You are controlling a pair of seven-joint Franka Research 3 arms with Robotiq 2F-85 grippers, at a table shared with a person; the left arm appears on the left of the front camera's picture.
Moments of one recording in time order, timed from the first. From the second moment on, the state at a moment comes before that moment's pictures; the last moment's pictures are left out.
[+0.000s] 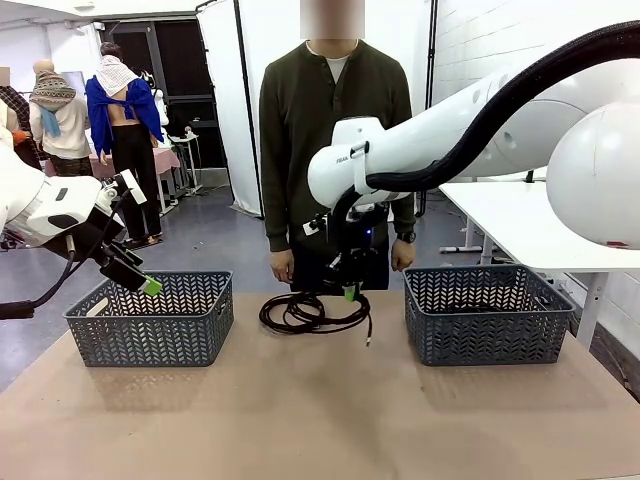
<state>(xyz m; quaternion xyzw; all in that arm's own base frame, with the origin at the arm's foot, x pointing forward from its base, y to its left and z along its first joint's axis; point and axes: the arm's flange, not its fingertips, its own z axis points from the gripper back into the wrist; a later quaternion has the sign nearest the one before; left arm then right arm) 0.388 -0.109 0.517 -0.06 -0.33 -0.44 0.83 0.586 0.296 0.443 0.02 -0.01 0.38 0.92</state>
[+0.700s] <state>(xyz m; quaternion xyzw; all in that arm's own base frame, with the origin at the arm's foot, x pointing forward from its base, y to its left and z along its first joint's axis) 0.388 -0.109 0.517 -0.06 -0.33 -0.44 0.83 0.592 0.288 0.461 0.02 0.03 0.45 0.89</state>
